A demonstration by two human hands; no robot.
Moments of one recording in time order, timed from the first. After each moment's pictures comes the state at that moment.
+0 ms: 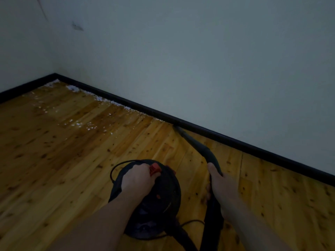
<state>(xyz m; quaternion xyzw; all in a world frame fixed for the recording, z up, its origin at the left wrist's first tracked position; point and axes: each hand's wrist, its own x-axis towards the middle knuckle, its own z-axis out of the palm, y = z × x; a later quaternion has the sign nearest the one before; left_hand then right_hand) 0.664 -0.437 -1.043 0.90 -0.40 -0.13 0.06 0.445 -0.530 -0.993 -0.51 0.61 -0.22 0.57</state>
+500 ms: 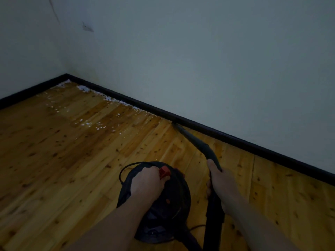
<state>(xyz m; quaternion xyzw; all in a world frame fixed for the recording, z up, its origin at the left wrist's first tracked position) 0.659 -0.442 -1.037 0.90 -0.41 -0.15 0.06 0.477 -0.547 -0.999 -0.53 0.59 -0.19 0.57</state>
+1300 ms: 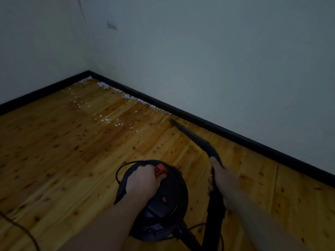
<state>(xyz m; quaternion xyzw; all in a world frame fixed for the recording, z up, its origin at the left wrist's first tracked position) 0.721 -0.400 -1.042 0.92 -0.35 -0.13 0.08 0.537 -0.541 -1.006 -0.52 0.56 -0.16 0.63</state>
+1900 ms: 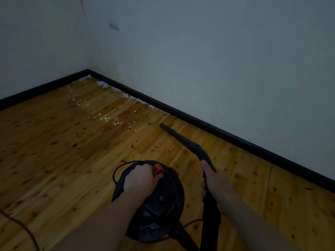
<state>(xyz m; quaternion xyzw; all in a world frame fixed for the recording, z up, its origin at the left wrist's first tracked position) 0.721 -0.387 -1.043 0.93 -0.34 -0.14 0.07 0.532 -0.511 -1.000 -0.58 0.53 -0.13 0.61</state>
